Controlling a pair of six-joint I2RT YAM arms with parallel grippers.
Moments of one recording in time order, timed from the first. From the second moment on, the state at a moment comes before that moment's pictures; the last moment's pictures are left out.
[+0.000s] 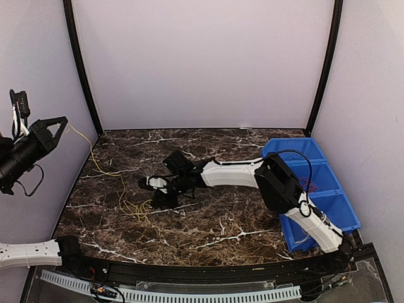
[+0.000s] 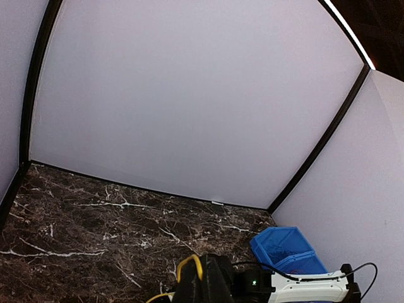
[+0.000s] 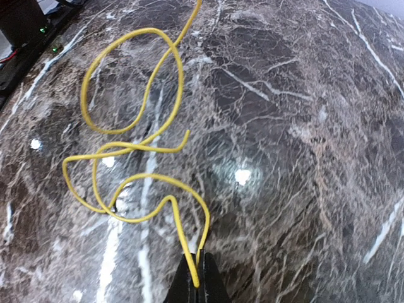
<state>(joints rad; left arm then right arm) -0.92 0.53 1.14 -0.63 -0.61 -0.51 1.00 2.62 2.16 -0.35 -0.60 -0.49</state>
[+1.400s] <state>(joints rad) -0.93 0.59 1.42 -0.80 -0.70 -0.40 0.05 2.35 2.13 -0.38 -0.39 -0.22</state>
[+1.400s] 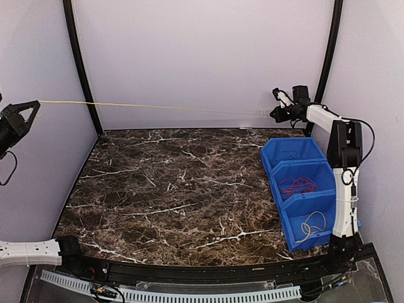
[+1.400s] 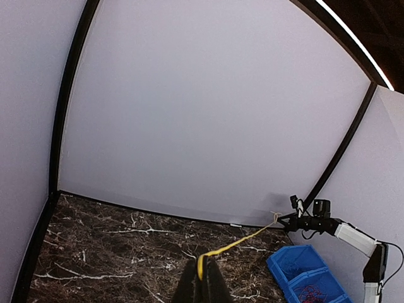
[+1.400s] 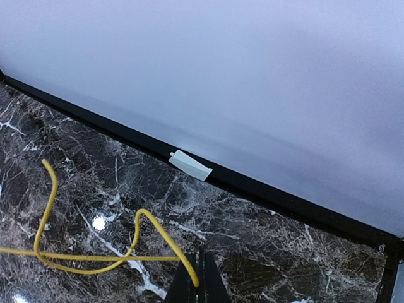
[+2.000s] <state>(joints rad) -0.92 1.01 1.32 -0.42 -0.41 -0.20 -0.01 1.33 1.44 -0.55 -0.56 -0.52</state>
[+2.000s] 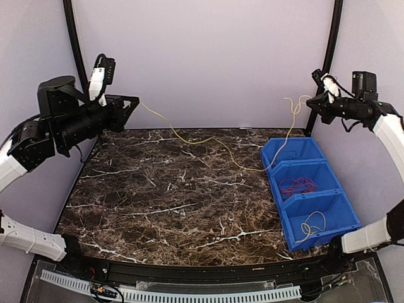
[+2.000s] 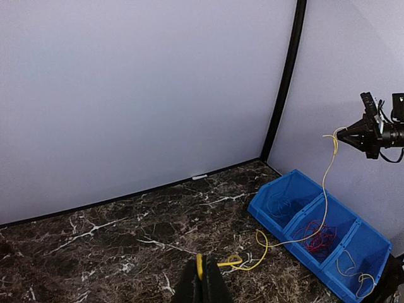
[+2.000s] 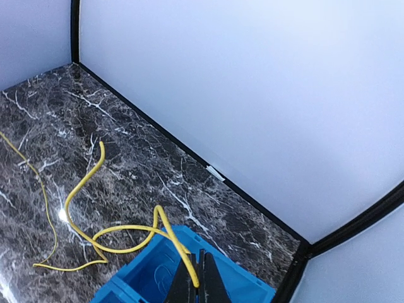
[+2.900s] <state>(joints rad) -1.10 1.68 1.71 0.01 0.39 -0.15 -0.04 0.75 1.25 -1.06 -0.12 -1.15</state>
